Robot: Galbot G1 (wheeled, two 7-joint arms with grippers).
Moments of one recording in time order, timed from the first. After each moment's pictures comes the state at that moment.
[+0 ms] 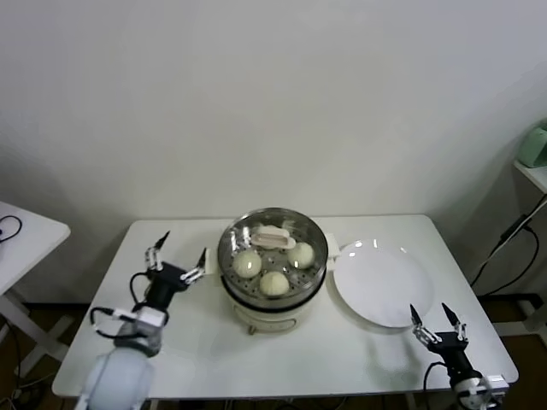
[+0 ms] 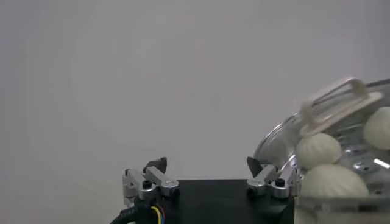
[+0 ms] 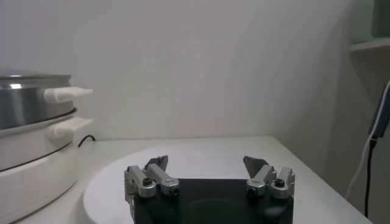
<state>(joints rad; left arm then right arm) 1.38 -1.28 -0.54 -2.07 0.22 0.21 0.09 -1.56 1.08 0.62 1.63 0.54 0.27 -0.12</state>
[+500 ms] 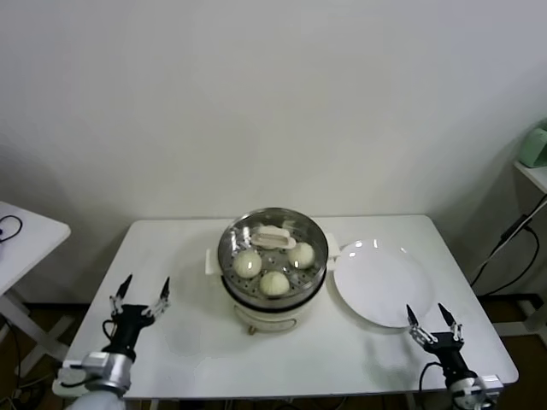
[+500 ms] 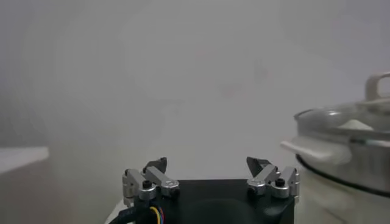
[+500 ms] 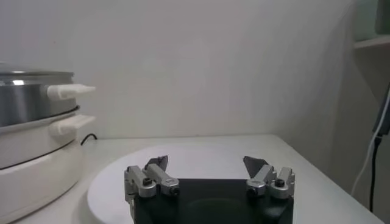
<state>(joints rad) 1.50 -1.34 -0.71 -1.83 -0.19 -0.11 0.10 -1.54 1.10 0.61 1.62 0.53 0.28 -0.12</state>
